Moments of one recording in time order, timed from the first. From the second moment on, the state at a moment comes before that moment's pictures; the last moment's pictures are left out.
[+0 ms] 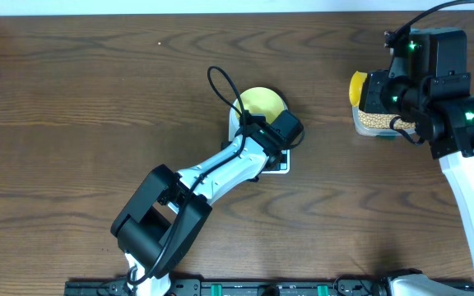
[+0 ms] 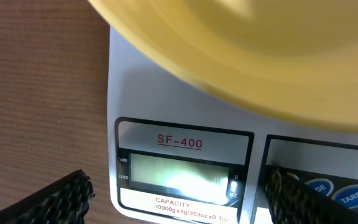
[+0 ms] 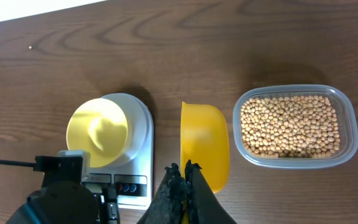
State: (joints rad) left arm -0.75 1.93 1.25 -0.76 -0.34 -0.75; right arm 0.18 1.39 1.55 -0.99 -0.07 0.26
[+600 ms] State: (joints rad) left arm -0.75 1.93 1.25 -0.75 -0.33 -0.74; right arm 0.18 1.39 1.55 -0.99 -0.07 0.26
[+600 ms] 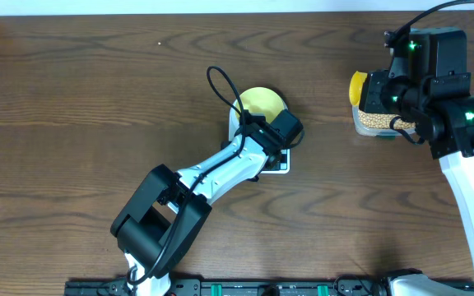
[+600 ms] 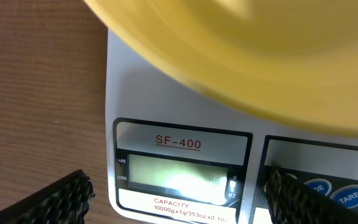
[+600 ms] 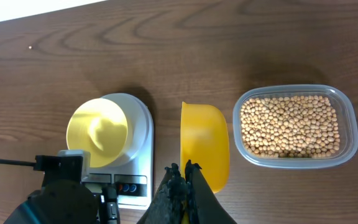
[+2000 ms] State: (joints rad) left arm -0.75 1.74 1.24 -0.83 -0.30 -0.68; right arm 0.18 1.39 1.55 -0.99 -0.07 0.24
